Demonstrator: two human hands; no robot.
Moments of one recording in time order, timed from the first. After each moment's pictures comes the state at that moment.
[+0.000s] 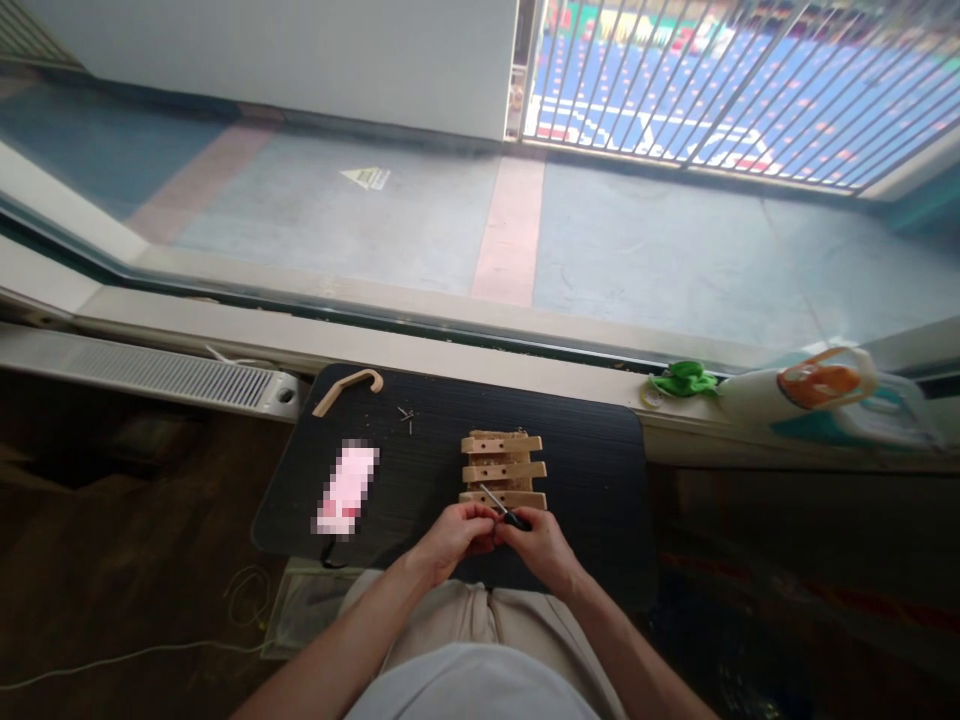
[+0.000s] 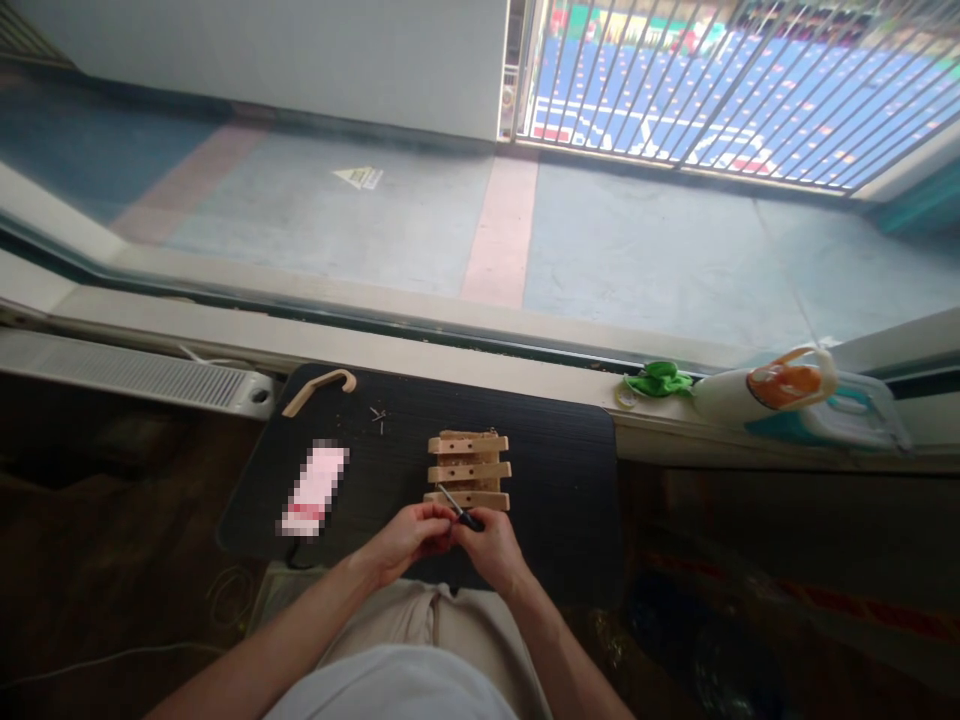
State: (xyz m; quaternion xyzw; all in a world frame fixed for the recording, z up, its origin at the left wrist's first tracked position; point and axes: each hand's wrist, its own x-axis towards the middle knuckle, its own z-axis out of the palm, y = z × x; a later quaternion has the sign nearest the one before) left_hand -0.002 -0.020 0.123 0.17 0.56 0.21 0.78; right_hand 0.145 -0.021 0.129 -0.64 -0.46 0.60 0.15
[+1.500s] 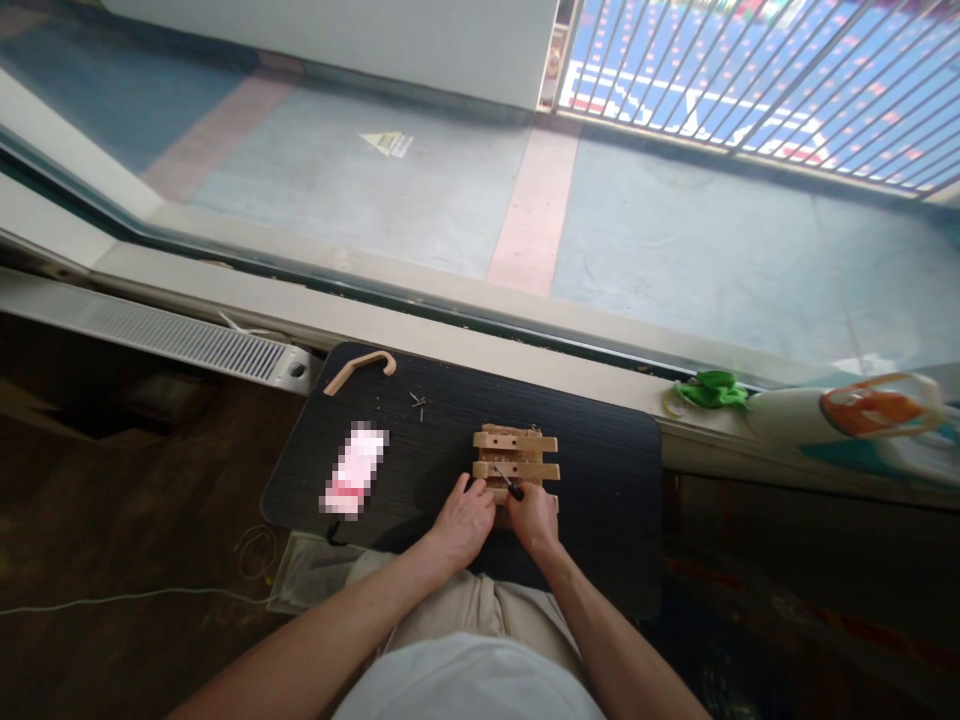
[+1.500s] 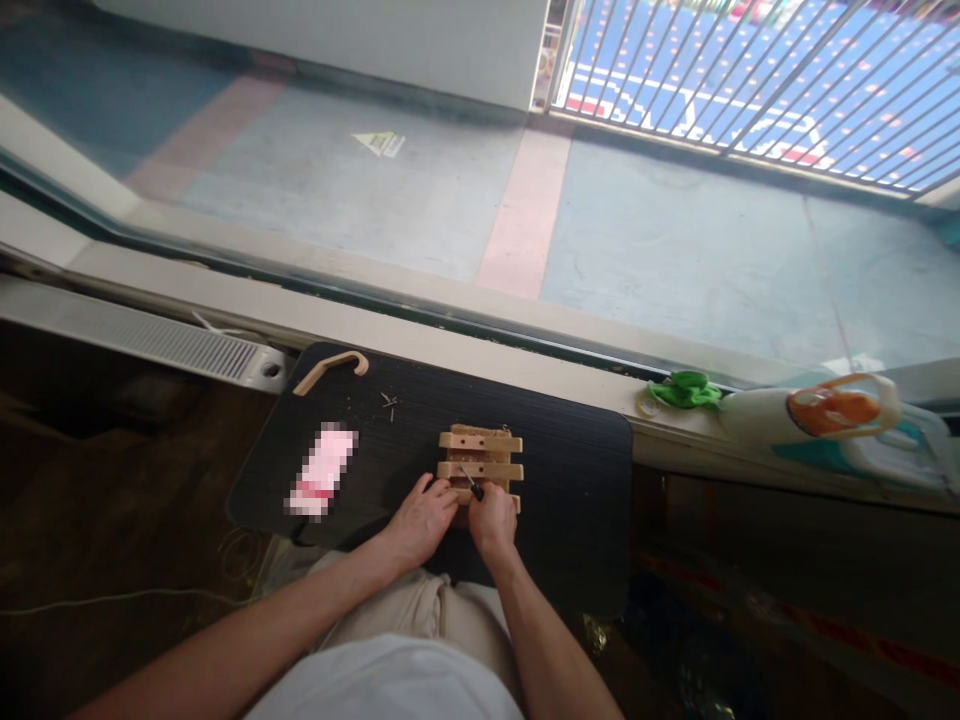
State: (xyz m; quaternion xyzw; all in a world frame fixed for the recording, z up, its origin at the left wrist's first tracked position) left_hand -0.009 -0.012 0.101 0.84 0.47 -0.06 0.26; right_hand 0.121 0.007 0.089 -0.74 -0.58 0.34 -0.10
